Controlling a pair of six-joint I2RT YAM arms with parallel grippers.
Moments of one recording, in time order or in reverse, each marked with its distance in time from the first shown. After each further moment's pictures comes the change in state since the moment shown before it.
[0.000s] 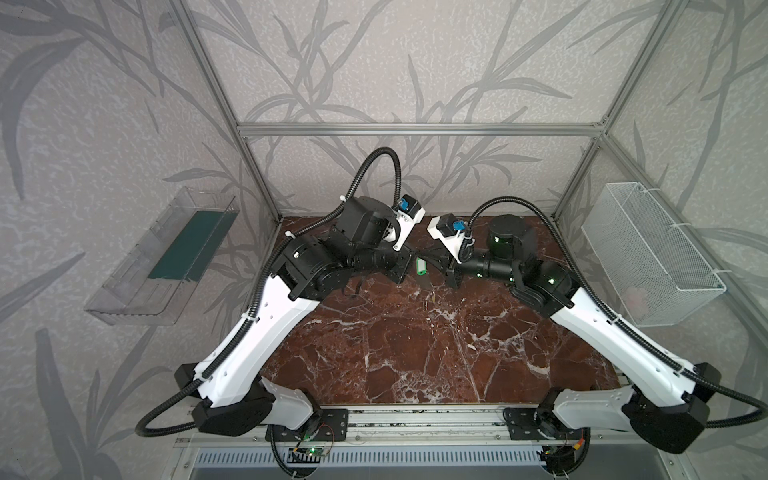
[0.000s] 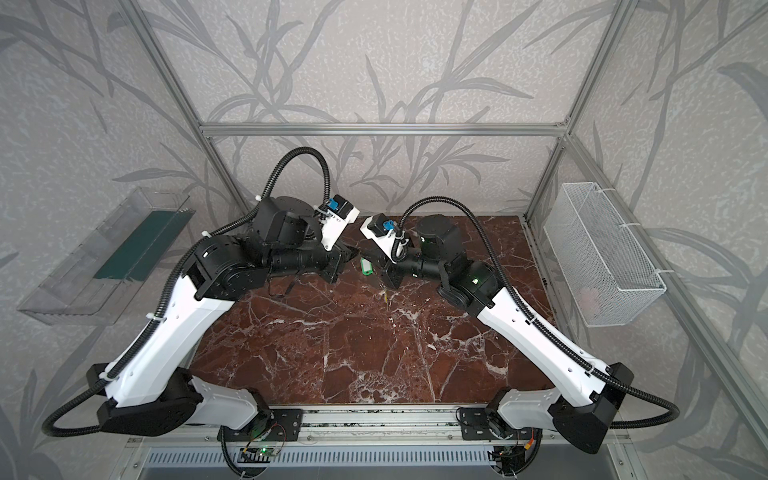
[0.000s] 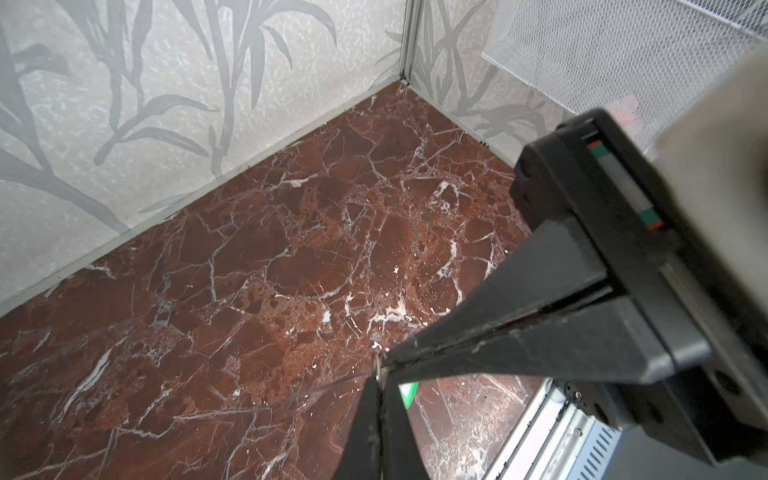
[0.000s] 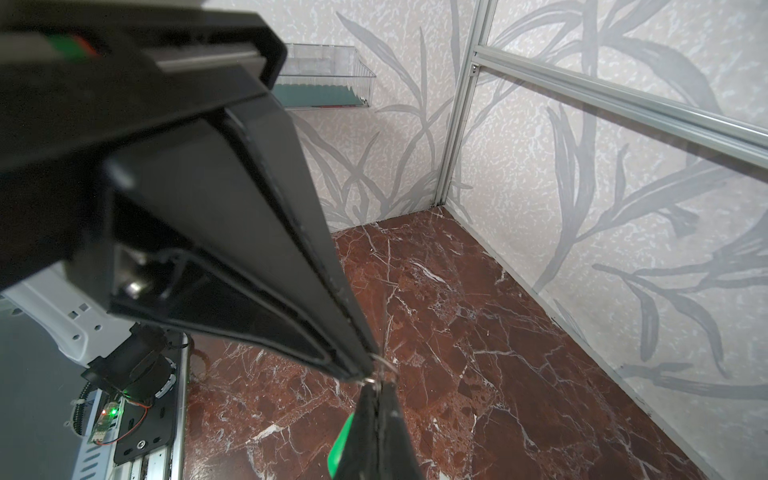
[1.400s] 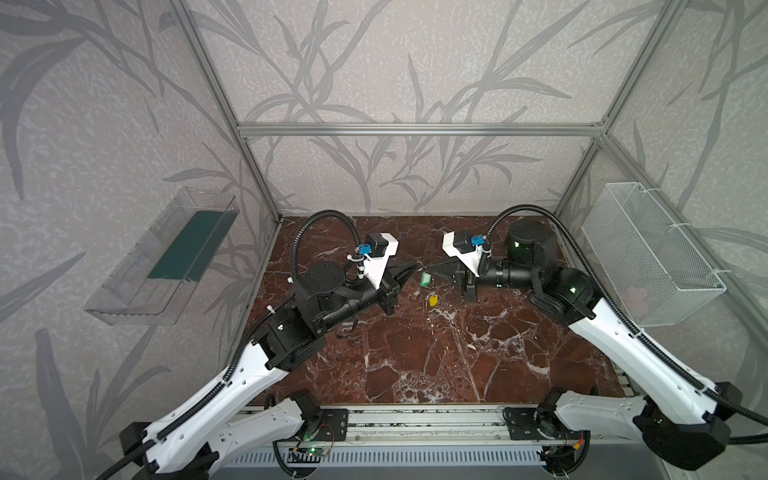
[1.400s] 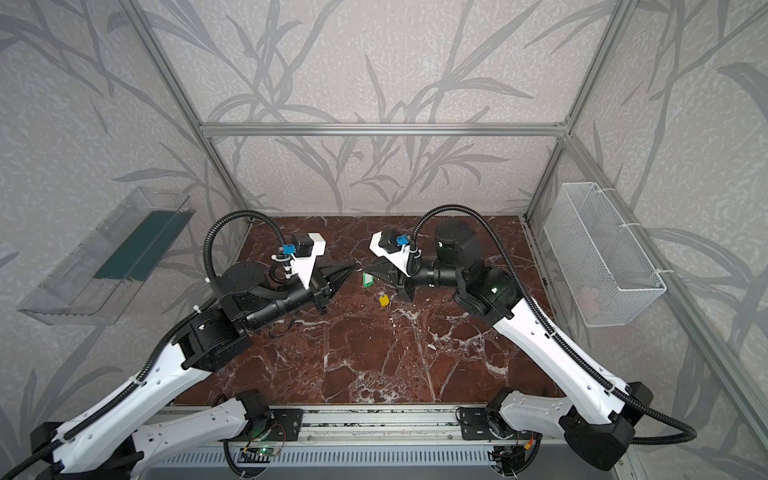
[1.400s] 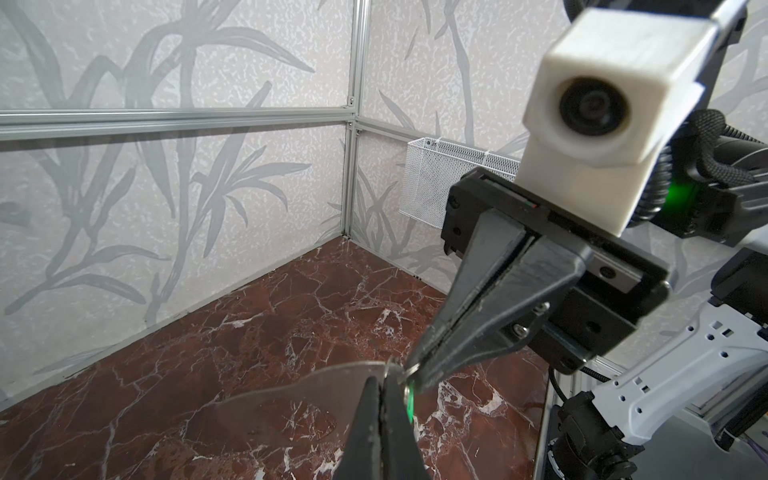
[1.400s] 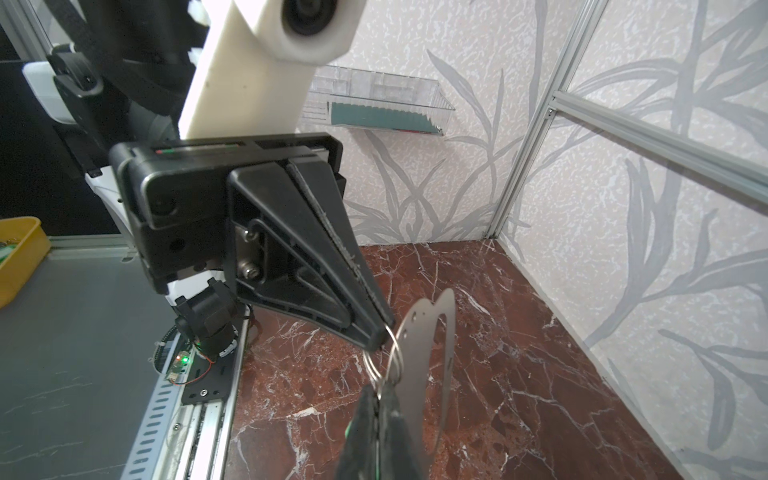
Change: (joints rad) left arm -0.017 -0.509 -0.847 0.923 0.086 -0.040; right arm -0.021 -0.095 -0.045 -0.039 -0.278 -0.107
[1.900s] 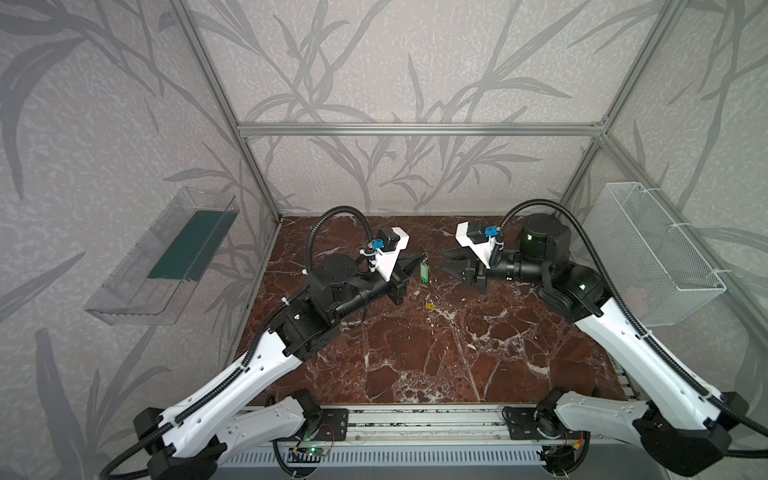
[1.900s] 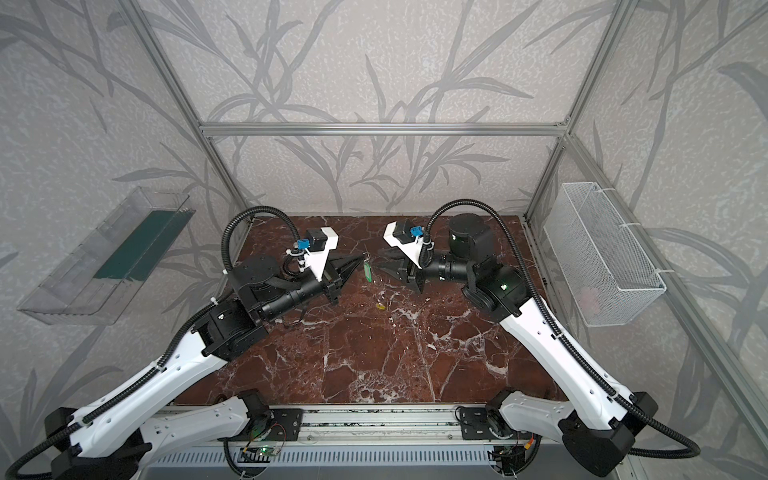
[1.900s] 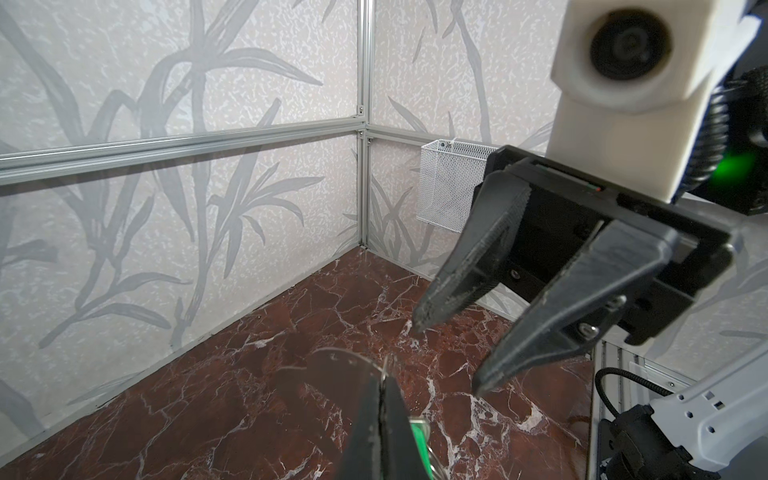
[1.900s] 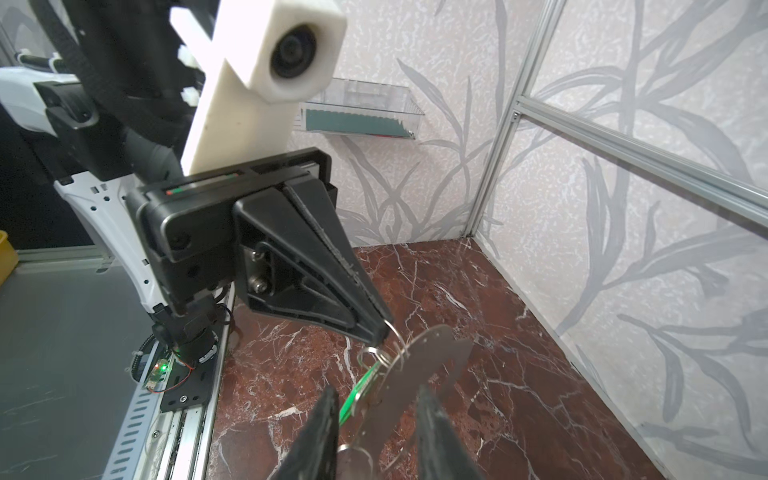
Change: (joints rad) left arm 0.008 0.076 0.000 0.089 -0.013 0.077; right arm -0.098 -0.025 -0.001 0.011 0.004 0.035
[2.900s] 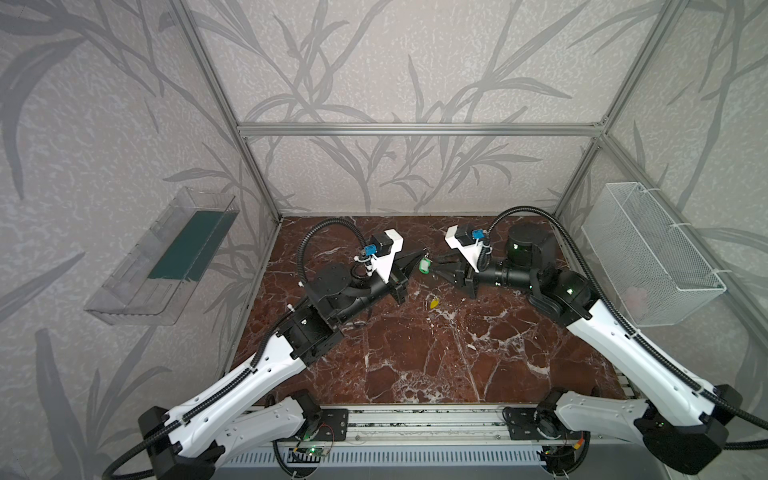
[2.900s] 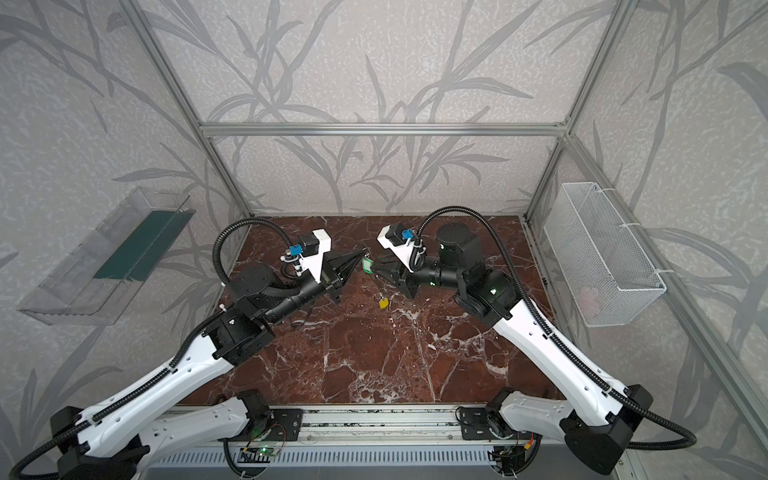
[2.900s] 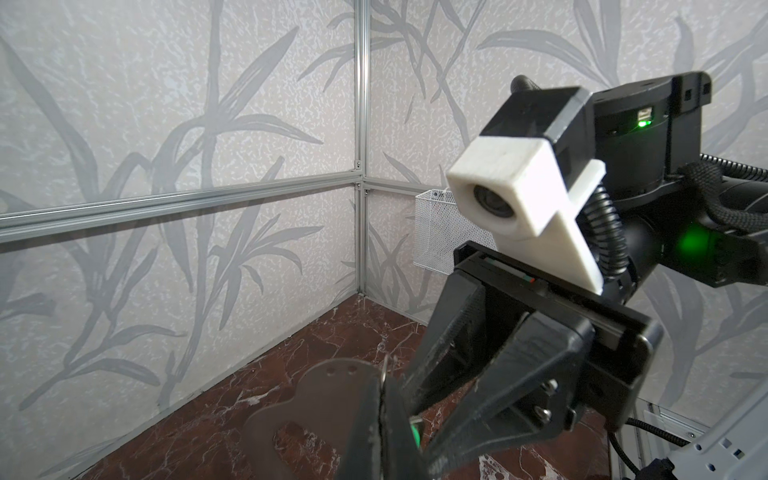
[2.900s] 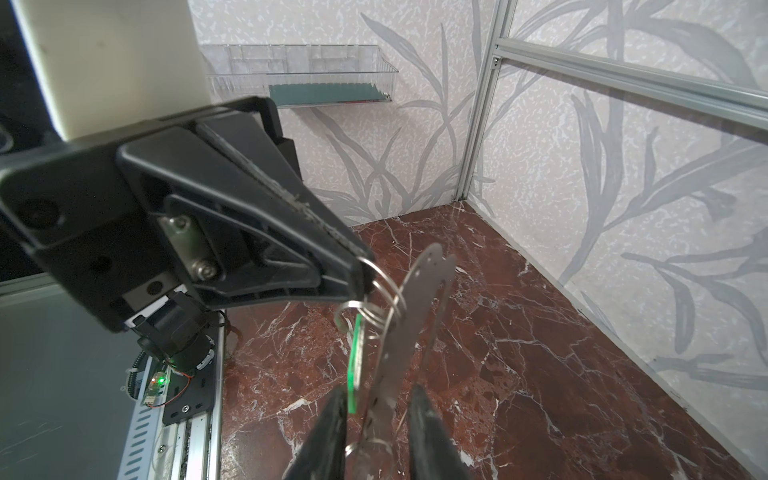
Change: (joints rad) left arm 0.000 -0.027 -0.129 0.265 0.021 -0.012; right arm 0.057 0.009 -0.065 0.021 0.133 0.095
